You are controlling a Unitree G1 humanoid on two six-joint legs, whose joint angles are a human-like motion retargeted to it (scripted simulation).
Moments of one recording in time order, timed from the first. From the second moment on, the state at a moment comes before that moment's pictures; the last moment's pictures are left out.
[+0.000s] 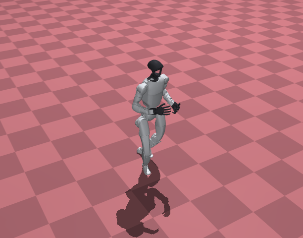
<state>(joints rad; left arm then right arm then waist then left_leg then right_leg) 0.22 0.18 -0.22 -0.06 -0.80 -0.13 -0.58 0.08 -0.29 0.09 -0.34 0.03 -0.25 0.24 0.00 -0.02 -0.20 -0.29 0.01 0.25 0.66 -0.63 -0.02 -0.66 -0.22 -0.44 0.82 -0.66 -0.04</state>
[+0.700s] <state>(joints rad) 0.27 0.20 -0.17 0.00 -0.75 -0.18 -0.50 0.09 -0.30 0.15 -0.19 -0.22 -0.25 0.15 -0.01 -0.20 -0.10 0.01 -0.32 0.15 -0.04 -0.37 0.04 -0.68 -0.59 -0.39 1.03 -0.71 -0.03</state>
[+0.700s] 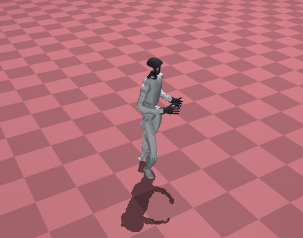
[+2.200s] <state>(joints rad) 0.03 0.30 -0.32 1.19 -0.18 -0.12 -0.37 -0.07 -0.22 0.46 1.22 -0.10 -0.10 0.27 0.02 -0.09 -0.11 0.04 -0.04 0.26 -0.02 -0.32 -0.01 -0.24 -0.14 -0.42 0.53 -0.56 -0.02</state>
